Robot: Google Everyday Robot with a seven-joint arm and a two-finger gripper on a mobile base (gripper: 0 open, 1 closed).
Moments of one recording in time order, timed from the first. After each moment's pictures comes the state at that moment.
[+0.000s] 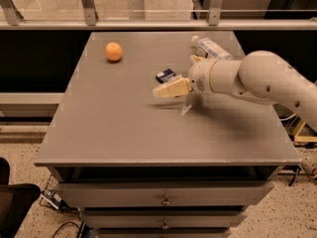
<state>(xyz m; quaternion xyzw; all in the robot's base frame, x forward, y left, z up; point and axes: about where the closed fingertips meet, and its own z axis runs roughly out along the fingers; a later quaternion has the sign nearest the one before) 0.656 -0.071 0.855 -0.36 0.75 0.20 0.53</state>
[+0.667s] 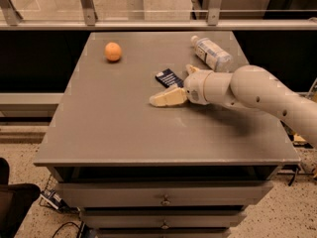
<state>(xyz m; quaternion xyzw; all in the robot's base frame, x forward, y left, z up) 0.660 -0.058 0.808 -0.36 0.75 0.21 0.51</state>
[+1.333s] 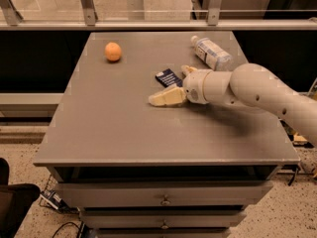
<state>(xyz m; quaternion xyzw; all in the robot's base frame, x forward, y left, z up) 0.660 -0.058 0.815 -0.36 0.75 0.21 0.51</state>
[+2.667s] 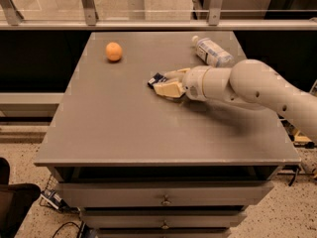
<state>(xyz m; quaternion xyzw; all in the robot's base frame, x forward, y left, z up) 0.660 -0.057 0.825 -0.36 0.75 0.21 0.51</state>
